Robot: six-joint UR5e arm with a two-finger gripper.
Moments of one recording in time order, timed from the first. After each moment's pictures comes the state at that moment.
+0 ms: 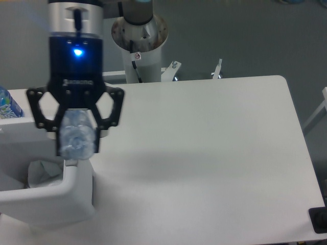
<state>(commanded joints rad) 2.14 -1.81 -1.24 -0.81 1.40 -0.16</state>
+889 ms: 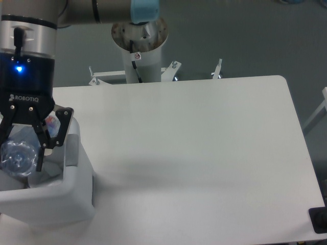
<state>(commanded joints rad) 2.05 -1.87 -1.25 -0.68 1.39 -0.10</state>
